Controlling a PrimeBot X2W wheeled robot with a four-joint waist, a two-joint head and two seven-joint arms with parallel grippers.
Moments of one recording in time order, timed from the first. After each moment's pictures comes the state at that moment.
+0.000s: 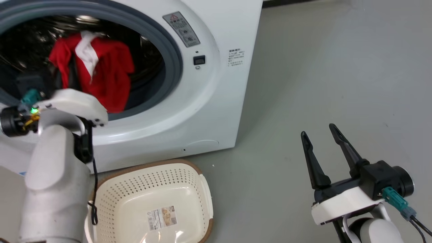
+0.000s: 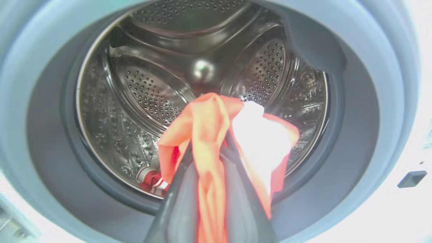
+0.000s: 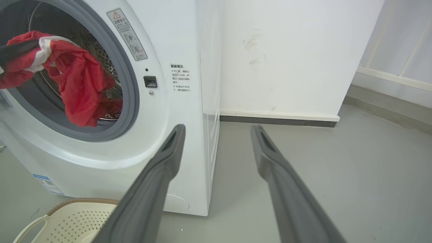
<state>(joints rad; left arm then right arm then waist) -0.76 0.26 0.02 0.74 -0.22 0.00 -0.26 -0.09 -0.05 0.14 -0.03 0.06 0.13 -0.13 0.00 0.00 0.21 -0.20</state>
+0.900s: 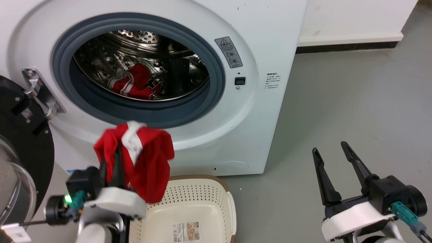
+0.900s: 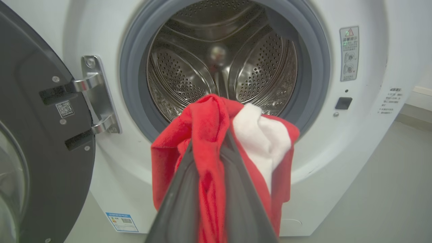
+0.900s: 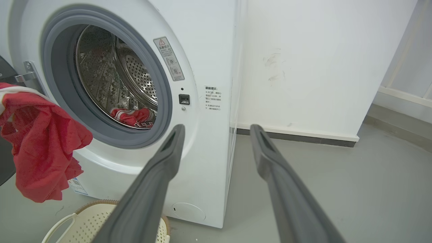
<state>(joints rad) -0.15 0.13 -0.03 0.15 -0.18 0.04 -0.17 0.03 -0.05 0.09 -0.13 0.04 0.13 -0.05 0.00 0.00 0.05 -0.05</state>
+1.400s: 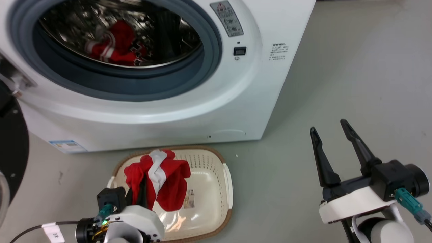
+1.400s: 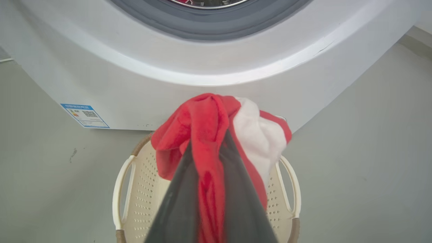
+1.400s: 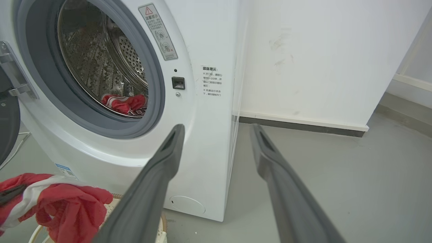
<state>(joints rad) -0.12 0.08 -0.10 0.41 -0.24 0.01 -0.20 -0.04 -0.05 0.10 -0.16 0.03 0.13 -0.06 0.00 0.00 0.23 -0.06</state>
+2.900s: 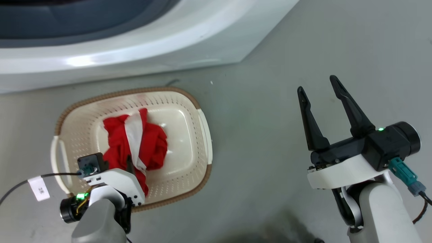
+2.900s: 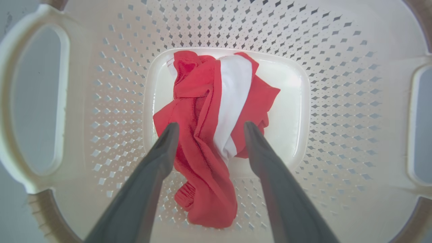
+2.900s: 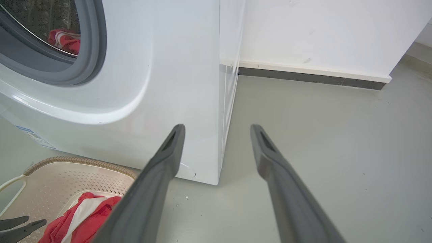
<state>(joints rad) -0.59 0.12 0.01 1.15 -0.30 0.02 -0.26 -0.27 -0.05 0.17 -0.07 0.03 0.13 -0.15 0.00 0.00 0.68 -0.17</state>
